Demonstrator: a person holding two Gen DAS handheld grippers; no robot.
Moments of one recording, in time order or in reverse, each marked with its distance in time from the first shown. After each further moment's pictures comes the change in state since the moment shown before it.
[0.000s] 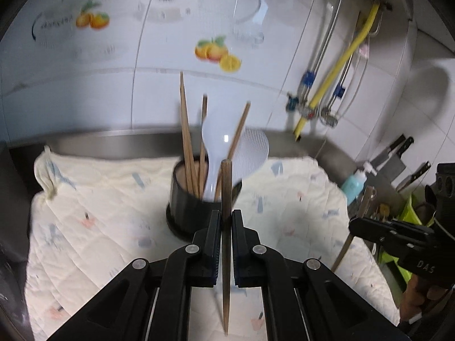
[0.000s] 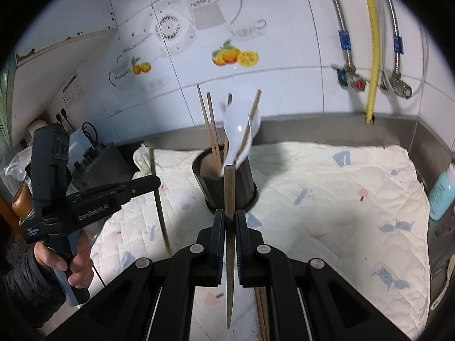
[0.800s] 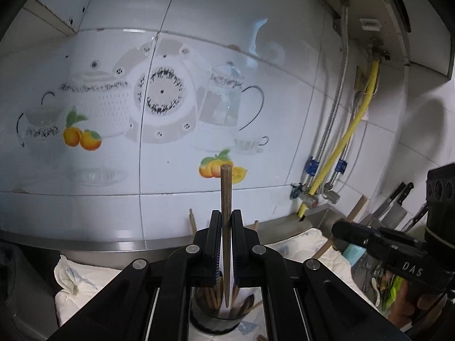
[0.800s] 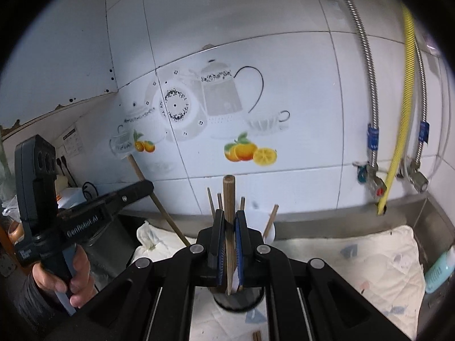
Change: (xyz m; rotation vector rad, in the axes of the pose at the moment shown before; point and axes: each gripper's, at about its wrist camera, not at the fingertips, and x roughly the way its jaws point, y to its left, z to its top) left arm -0.022 0.012 0.148 0.060 -0.240 0.016; right arm 0.014 0.022 0.117 -0.031 -0.216 -0.008
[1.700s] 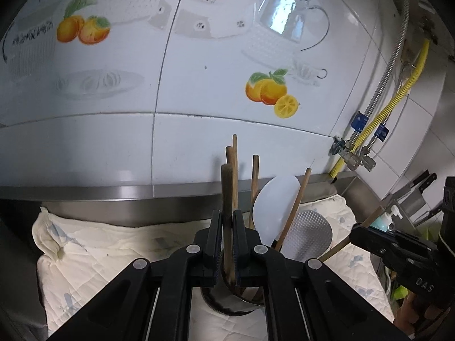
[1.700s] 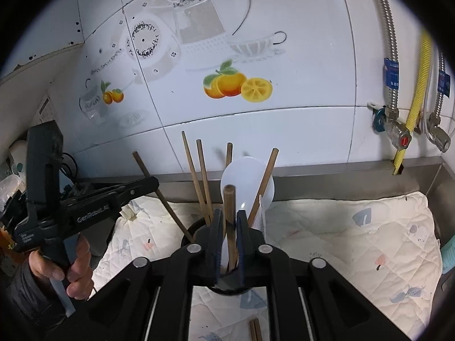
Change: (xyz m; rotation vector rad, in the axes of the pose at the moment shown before) left arm 0.093 0.057 -0.060 -0.117 0.244 0.038; right arm 0.057 -0.018 -0.041 0.034 0.193 -0.029
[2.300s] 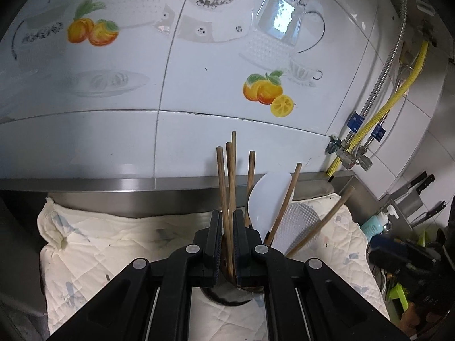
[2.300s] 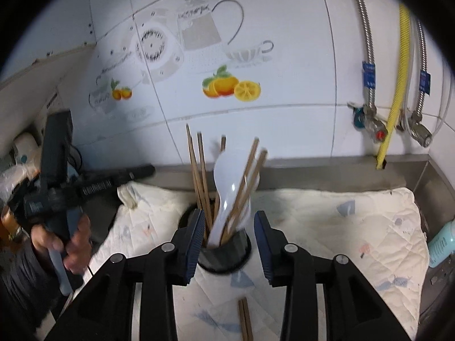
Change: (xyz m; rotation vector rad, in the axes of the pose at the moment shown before) left arm -0.022 -0.006 -0.011 -0.011 -0.003 0.010; right arm -0.034 -0.012 -0.026 -0.036 0.028 -0.016
